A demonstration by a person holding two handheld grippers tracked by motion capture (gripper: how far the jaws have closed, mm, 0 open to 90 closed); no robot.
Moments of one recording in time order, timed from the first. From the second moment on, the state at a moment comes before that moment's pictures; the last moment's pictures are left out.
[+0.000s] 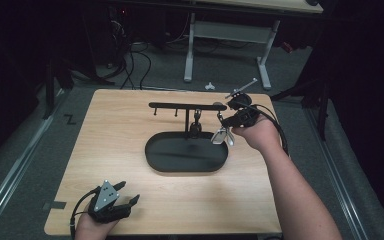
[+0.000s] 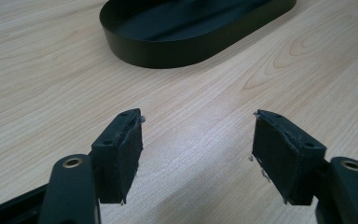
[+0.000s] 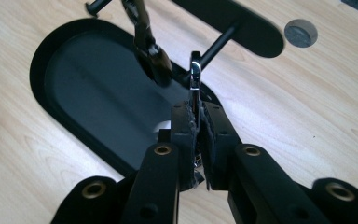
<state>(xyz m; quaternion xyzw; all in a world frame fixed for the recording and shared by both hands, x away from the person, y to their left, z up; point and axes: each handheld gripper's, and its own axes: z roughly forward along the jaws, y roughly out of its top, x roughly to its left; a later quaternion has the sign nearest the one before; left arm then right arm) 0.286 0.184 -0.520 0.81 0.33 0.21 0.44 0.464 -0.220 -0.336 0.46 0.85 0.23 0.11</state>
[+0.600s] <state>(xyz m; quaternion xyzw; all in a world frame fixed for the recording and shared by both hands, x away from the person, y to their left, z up) 0.288 0.180 -0.519 0.81 0.32 0.21 0.44 0.455 -0.238 -0.369 0.50 0.82 0.24 0.12</state>
